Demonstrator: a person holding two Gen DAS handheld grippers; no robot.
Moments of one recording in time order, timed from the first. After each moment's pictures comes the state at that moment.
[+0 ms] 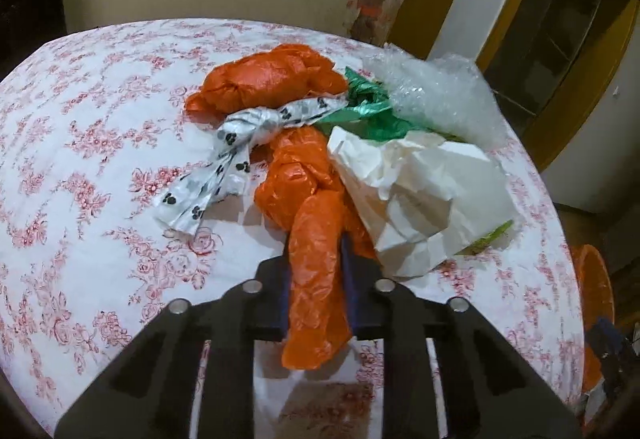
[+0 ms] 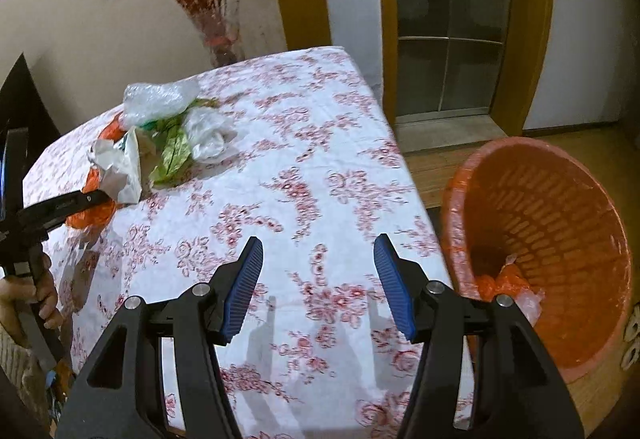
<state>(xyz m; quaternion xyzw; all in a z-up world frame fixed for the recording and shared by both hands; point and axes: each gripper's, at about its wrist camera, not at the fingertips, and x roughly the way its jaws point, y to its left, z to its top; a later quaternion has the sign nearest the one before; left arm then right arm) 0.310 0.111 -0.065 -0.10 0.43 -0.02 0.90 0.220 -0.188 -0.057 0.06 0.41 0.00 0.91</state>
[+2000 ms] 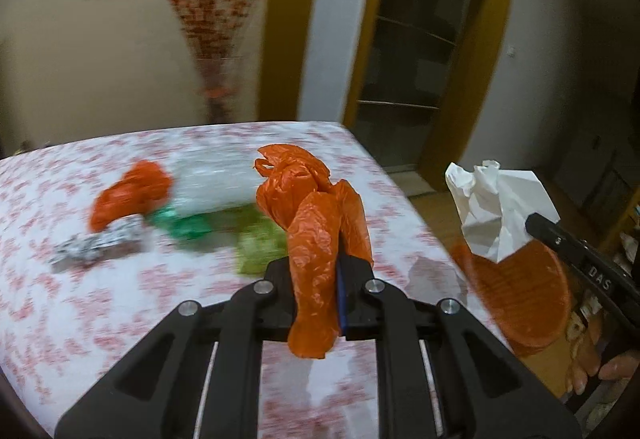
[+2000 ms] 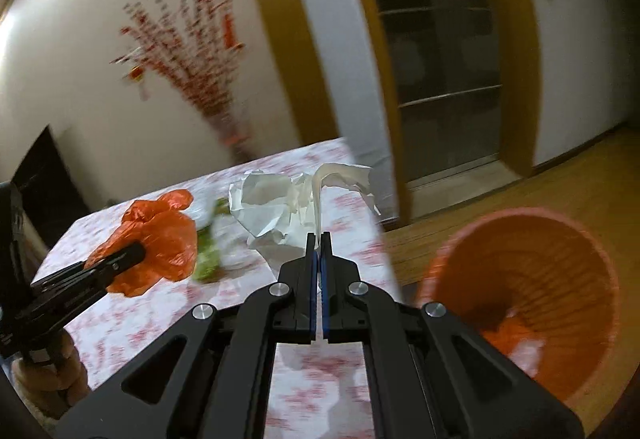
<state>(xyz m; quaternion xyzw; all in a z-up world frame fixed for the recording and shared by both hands) 0.245 -0.024 0.025 -0.02 0.32 -0.19 0.93 0.197 -0.261 0.009 0.13 0.27 -0.01 0.95</state>
